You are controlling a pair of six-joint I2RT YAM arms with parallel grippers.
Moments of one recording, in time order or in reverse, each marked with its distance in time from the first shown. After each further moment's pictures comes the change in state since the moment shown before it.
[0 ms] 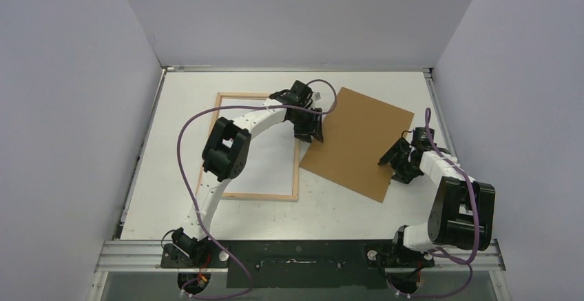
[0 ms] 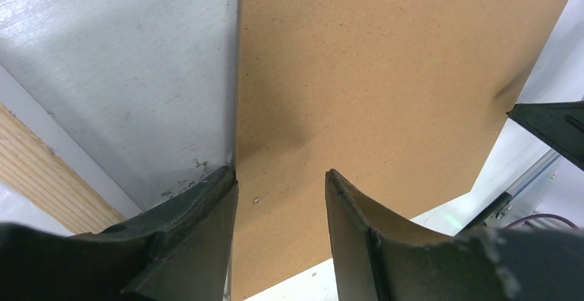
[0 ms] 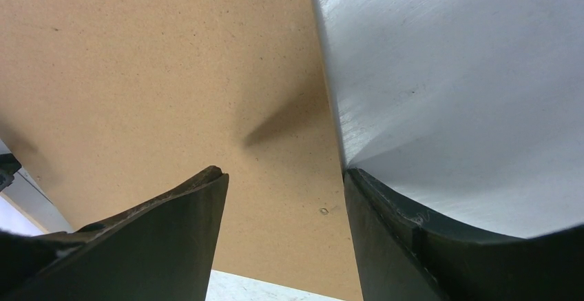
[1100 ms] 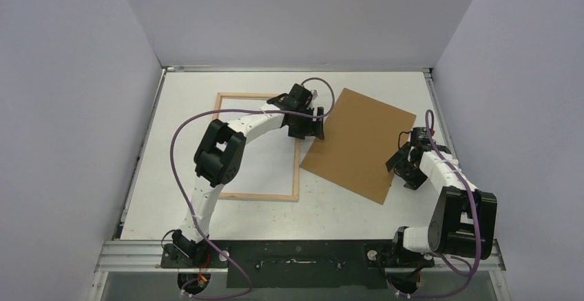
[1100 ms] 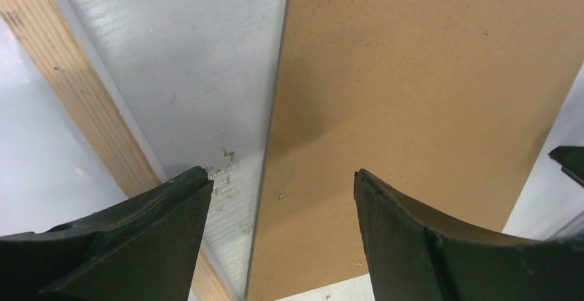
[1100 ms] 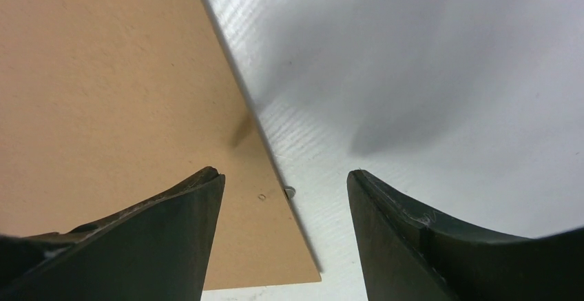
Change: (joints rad) left arm -0.011 -0.142 -0.193 0.153 -0.179 -0.012; right arm 0.027 -0.065 0.051 -0.193 0.283 0.046
